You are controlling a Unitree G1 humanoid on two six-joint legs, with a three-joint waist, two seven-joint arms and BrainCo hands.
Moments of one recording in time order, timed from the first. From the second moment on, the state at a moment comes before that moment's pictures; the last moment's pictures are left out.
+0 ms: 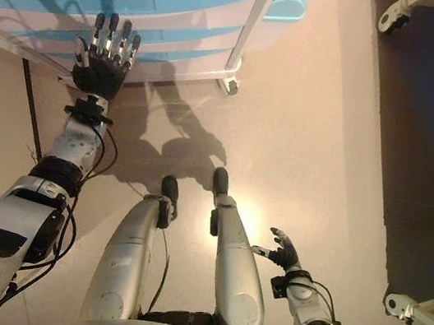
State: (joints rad) left arm -0.76 0.45 -0.09 0.85 -1.61 -0.18 -0.65; right arm -0.18 -0.32 0.41 1.04 0.19 -0.32 -0.04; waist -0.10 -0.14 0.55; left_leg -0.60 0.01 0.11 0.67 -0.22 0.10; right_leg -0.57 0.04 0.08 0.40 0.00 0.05
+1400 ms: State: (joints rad) left arm -0.79 0.50 -0.12 0.92 -1.65 -0.19 -0.62; right arm -0.18 -0.31 0.42 1.04 0.19 -0.33 -0.04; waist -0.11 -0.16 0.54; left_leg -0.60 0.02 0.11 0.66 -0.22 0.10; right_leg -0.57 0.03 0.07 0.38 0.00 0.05
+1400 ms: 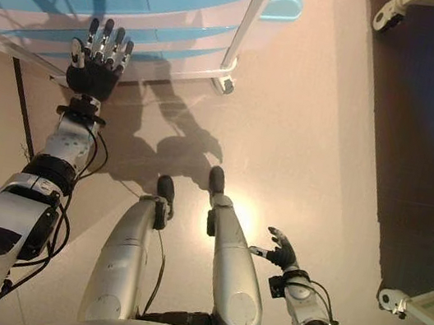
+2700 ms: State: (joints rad) left arm -0.83 0.48 -0.14 0.89 -1.83 -0.27 -0.63; right arm -0.18 -0.32 0.45 1.05 0.18 -0.35 -0.04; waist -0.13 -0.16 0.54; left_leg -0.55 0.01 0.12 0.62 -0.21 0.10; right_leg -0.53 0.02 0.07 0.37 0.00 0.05
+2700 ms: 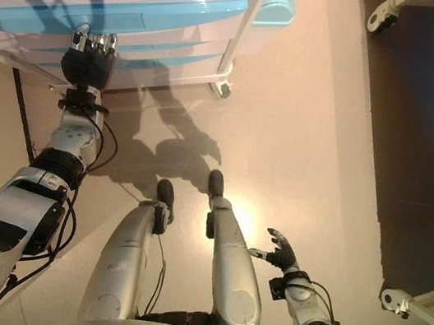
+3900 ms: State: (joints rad) left arm 0.10 0.29 -0.01 0.57 -1.48 0.19 -0.72; right arm -0.28 -0.34 0.21 1.08 -0.05 -0.28 0.08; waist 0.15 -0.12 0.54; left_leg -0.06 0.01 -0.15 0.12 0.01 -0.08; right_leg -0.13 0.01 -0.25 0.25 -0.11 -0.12
